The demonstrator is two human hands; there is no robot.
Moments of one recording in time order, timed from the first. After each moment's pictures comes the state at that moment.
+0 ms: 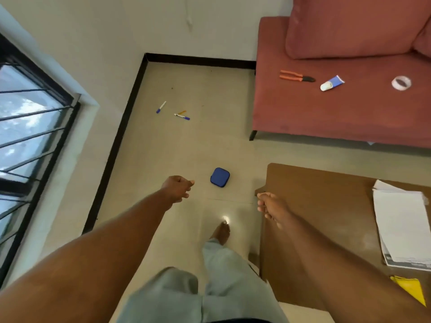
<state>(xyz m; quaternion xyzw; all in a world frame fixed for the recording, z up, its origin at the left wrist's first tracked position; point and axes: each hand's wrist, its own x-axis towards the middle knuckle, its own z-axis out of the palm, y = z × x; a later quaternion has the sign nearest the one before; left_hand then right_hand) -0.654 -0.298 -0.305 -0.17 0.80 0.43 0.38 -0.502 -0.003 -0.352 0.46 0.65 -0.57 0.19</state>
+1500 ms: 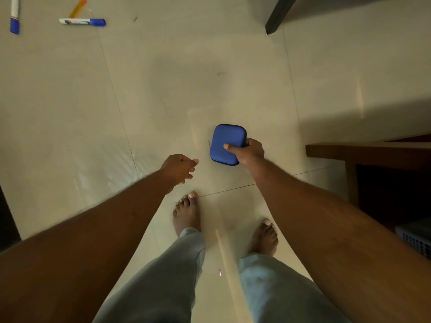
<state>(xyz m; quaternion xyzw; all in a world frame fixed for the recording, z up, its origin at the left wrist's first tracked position) -0.892 -0.251 -0.870 -0.12 0.77 0.27 0.56 -0.776 -0.060 -0.944 0.62 0.58 -0.50 0.17</state>
